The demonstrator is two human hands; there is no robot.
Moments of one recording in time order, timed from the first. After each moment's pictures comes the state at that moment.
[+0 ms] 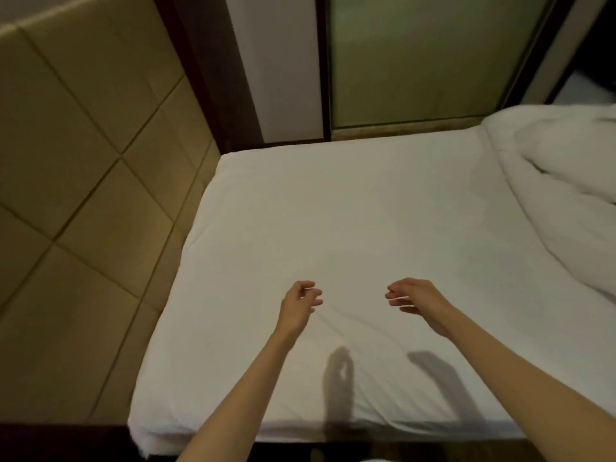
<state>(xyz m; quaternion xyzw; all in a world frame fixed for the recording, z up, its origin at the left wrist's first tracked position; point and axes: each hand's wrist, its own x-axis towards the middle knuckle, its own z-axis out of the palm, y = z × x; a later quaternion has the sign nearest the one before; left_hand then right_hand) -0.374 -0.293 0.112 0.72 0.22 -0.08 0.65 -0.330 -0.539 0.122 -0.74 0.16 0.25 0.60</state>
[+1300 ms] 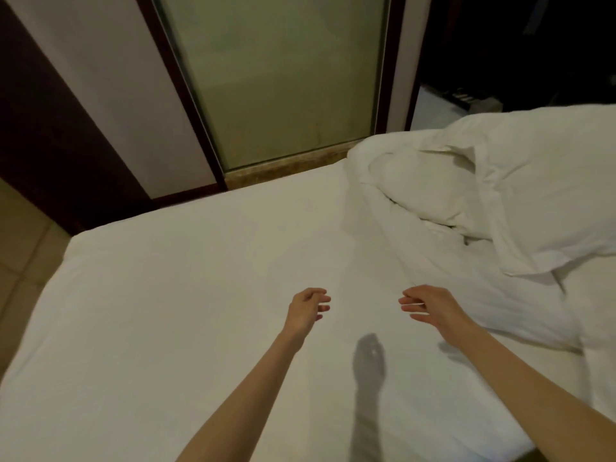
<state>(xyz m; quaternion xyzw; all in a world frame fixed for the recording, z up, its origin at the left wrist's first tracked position) -0.164 -0.646 0.122 0.74 0.11 -0.21 0.63 -0.215 -0.893 0.141 -0.65 0.32 0.08 0.68</state>
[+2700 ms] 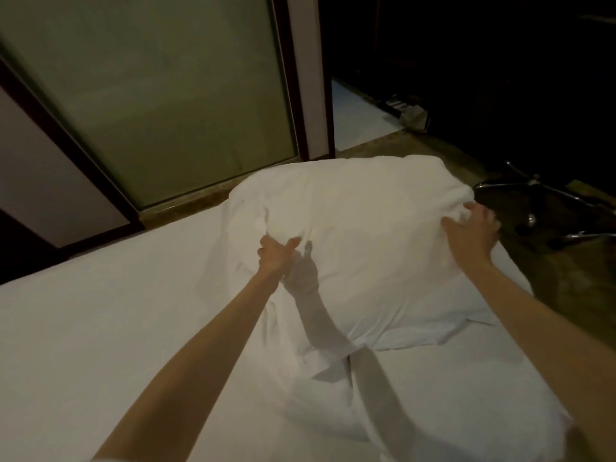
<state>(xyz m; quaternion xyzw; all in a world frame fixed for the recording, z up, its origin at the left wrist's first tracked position) 0.005 -1.195 0.205 0.84 0.15 -0.15 0.50 -0.098 -1.496 0.220 -0.84 0.37 -0.19 0.34</state>
